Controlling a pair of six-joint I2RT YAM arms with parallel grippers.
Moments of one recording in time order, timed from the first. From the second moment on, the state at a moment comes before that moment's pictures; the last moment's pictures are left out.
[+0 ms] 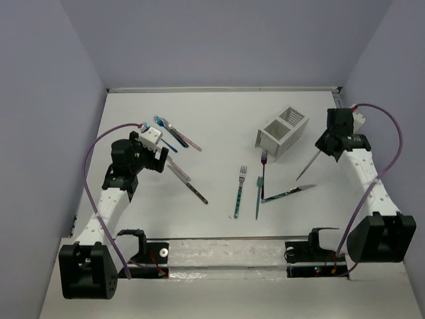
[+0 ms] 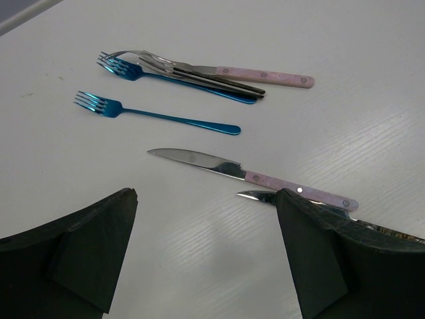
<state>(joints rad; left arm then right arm) -0.03 0.98 0.56 0.01 0.35 0.33 -0.03 1.28 1.05 -0.75 0.35 0.62</state>
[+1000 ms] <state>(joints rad) -0.02 1.08 0.58 -0.04 0.15 0.35 0.13 1.66 1.28 0.31 0.40 0.08</state>
